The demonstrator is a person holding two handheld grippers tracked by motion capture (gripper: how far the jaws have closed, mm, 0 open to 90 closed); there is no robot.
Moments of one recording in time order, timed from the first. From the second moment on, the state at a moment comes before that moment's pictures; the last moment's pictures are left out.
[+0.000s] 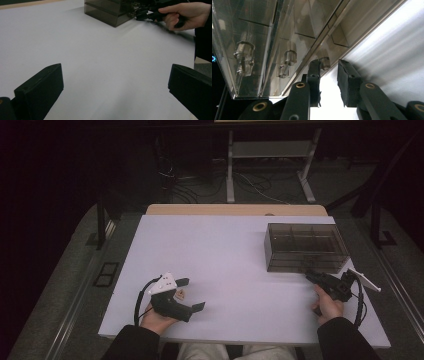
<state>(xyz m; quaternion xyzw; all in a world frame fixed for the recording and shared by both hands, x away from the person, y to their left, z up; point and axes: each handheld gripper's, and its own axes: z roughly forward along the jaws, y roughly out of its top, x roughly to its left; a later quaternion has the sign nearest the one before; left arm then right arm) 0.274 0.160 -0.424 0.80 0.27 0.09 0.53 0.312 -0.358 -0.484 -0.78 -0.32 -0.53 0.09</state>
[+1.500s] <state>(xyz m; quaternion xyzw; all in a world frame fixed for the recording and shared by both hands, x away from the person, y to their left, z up) 0.276 0.158 -0.425 0.80 0.27 0.09 0.53 0.313 -0.357 -0.486 -0.77 -0.32 -0.54 0.09</state>
